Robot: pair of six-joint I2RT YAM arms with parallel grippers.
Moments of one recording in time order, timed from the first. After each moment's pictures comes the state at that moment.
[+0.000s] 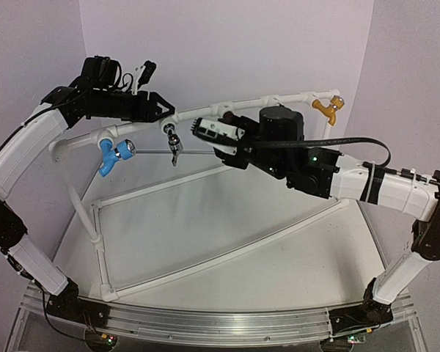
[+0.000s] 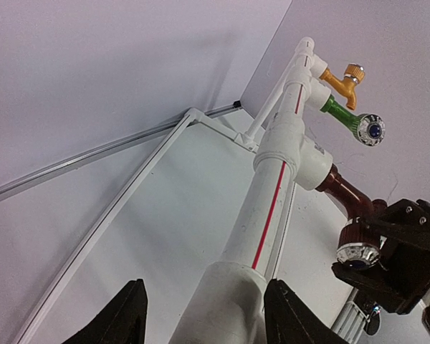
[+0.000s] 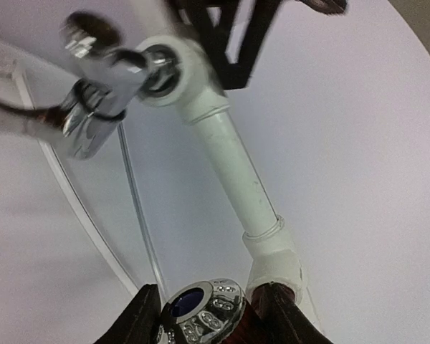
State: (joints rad) left arm -0.51 1.54 1.81 -0.70 0.39 -0.20; right arm 1.01 1.62 1.46 0.04 0.35 -1.05
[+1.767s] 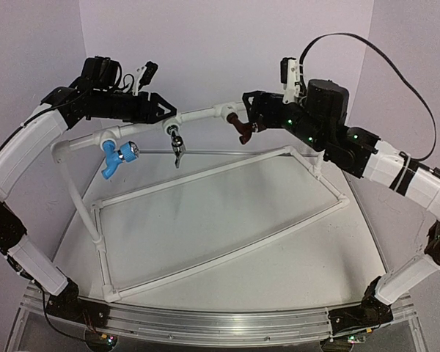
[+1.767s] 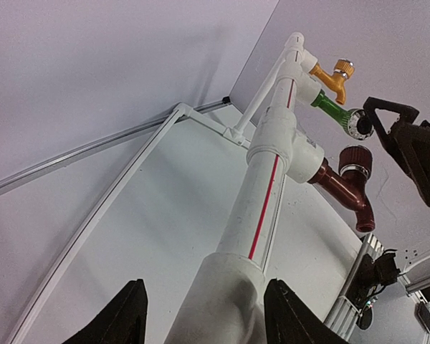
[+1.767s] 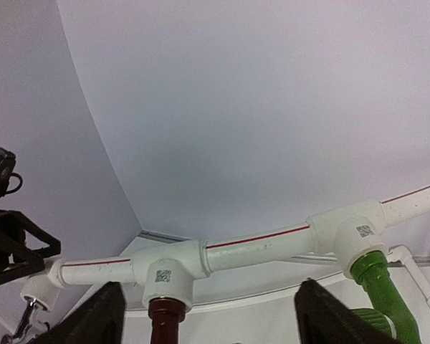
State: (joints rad) left arm -0.52 1.54 1.80 -0.70 0.42 -0.21; right arm 0.84 1.47 1.49 -0.02 0.35 0.22
